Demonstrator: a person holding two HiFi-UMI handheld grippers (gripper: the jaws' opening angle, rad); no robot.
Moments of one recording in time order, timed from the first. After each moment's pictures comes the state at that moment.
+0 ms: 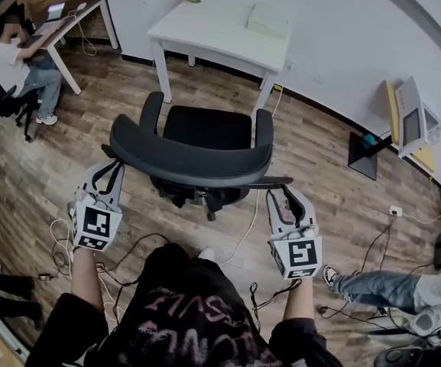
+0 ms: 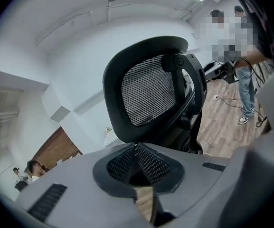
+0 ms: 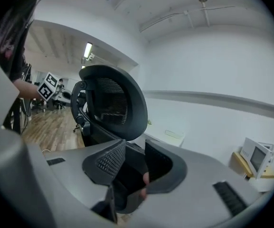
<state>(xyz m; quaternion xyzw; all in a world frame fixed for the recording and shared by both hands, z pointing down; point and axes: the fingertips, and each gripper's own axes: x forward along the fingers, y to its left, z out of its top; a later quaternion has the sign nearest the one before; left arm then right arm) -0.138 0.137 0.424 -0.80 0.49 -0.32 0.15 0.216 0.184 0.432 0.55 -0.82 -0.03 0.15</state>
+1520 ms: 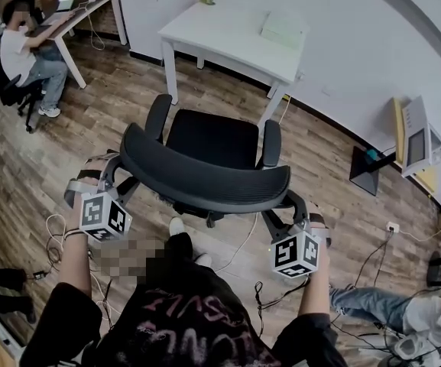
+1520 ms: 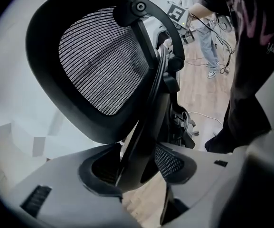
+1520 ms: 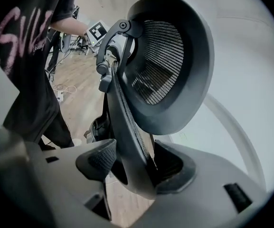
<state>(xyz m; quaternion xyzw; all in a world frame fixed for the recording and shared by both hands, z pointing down) -0.131 0.108 0.472 -0.76 0.31 -0.52 0.25 0.183 0.146 0.479 0.37 -0.80 -0.18 0.44</state>
